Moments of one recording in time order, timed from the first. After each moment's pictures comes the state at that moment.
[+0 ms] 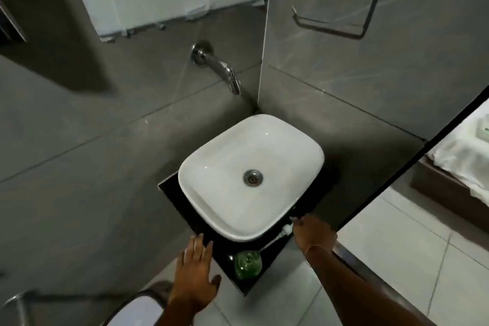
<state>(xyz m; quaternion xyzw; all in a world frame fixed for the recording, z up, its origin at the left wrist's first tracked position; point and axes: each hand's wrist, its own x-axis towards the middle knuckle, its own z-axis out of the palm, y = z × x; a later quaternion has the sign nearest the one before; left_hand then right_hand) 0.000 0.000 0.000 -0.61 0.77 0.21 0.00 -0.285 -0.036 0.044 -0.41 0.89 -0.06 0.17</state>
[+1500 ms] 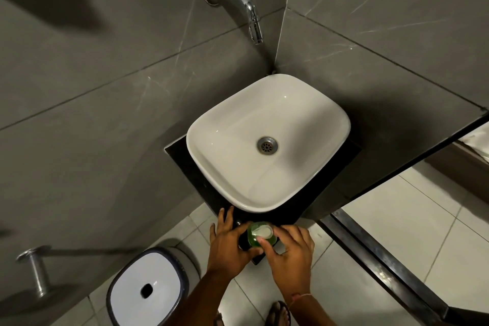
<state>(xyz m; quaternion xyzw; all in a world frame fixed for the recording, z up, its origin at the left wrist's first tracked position) -0.041 0.000 -0.047 -0.60 0.72 0.32 -0.11 -0.190 0.051 -0.013 -0.56 0.75 -0.32 0.15</state>
